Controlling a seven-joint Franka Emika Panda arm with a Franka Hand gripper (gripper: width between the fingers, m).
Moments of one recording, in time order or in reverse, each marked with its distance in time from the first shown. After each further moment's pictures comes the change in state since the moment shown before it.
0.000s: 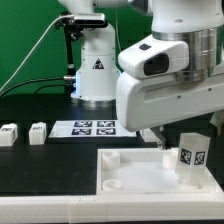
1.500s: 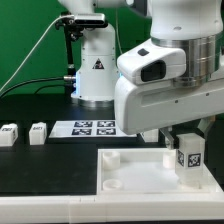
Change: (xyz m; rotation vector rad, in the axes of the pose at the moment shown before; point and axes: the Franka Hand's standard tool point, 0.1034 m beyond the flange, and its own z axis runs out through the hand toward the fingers) arm -0.004 0.003 0.003 0.007 -0.035 0.063
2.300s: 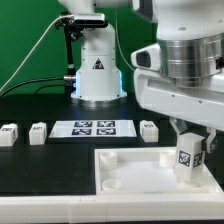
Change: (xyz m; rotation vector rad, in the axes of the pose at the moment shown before) arm 0.005 -0.018 0.005 0.046 0.037 1.191
